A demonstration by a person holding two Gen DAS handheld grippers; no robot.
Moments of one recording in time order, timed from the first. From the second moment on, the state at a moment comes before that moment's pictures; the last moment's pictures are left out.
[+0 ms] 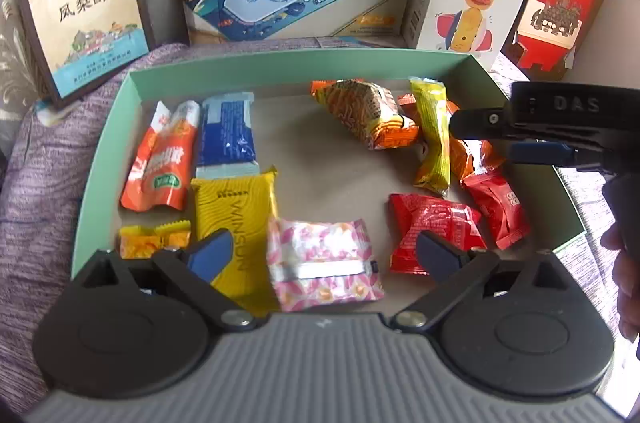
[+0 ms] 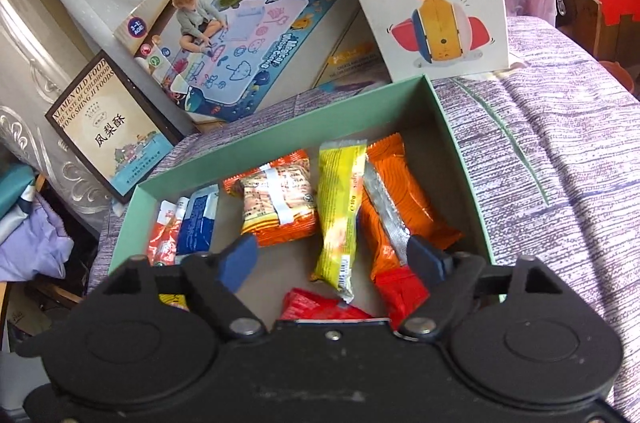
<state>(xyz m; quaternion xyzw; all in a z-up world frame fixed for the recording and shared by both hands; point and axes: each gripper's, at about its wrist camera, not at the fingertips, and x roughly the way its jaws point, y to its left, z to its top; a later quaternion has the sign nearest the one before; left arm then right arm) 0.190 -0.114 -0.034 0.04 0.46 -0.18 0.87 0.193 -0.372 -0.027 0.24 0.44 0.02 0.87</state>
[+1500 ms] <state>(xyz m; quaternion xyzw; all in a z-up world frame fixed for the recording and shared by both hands) 0.074 0.076 -0.060 -0.02 0.50 -0.06 0.86 0.102 -0.224 -0.002 0.16 0.49 0.13 0.84</state>
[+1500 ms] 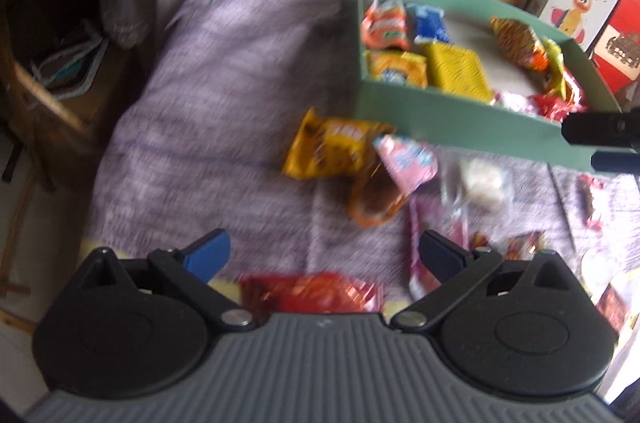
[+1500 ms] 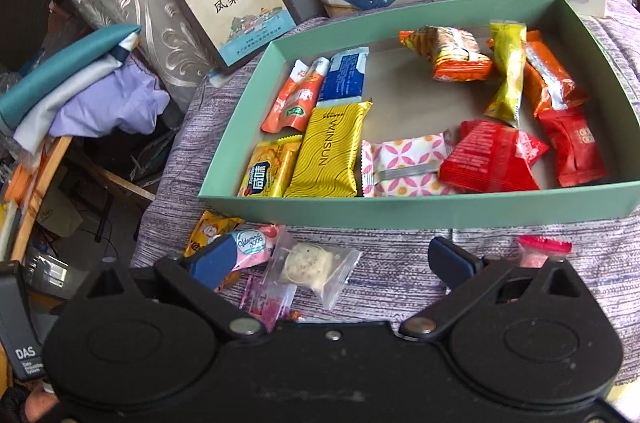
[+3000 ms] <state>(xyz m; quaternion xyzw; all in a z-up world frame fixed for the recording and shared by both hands) 0.048 0.087 -0.054 -0.03 0.48 -0.07 0.88 0.087 -0.174 -0.029 0.07 0.52 0.18 0.83</state>
